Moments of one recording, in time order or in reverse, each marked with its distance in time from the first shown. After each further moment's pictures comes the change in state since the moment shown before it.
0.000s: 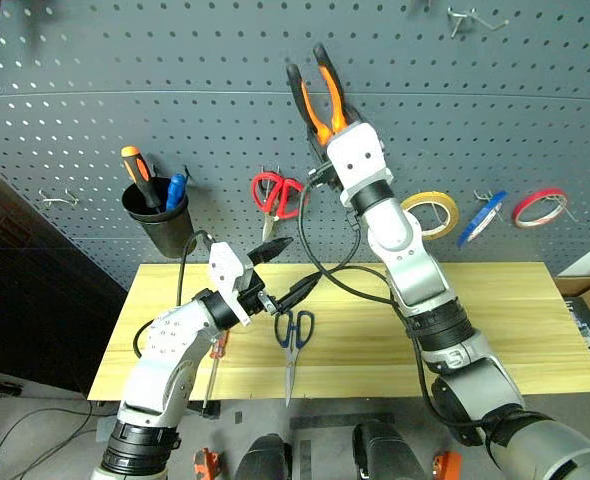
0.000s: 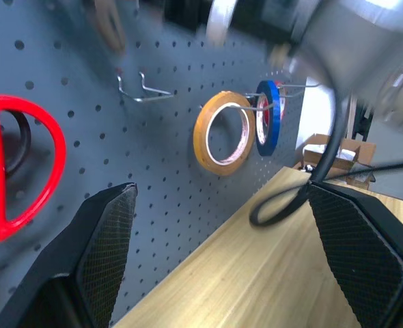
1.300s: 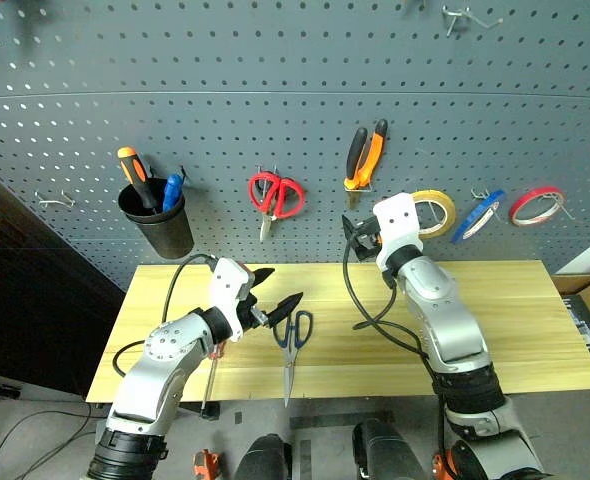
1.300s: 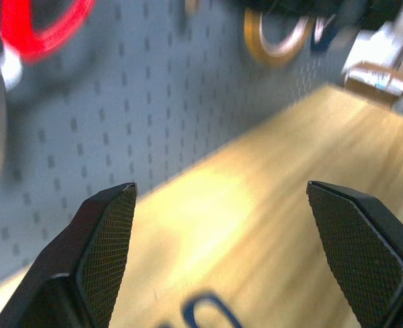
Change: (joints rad) left arm 0.065 0.085 -0.016 0.041 0.079 0.270 0.077; right arm 0.388 -0.016 -0.083 -0.505 0.146 0.587 0.184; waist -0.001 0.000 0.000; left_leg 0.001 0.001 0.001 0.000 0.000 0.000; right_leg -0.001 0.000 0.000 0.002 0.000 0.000
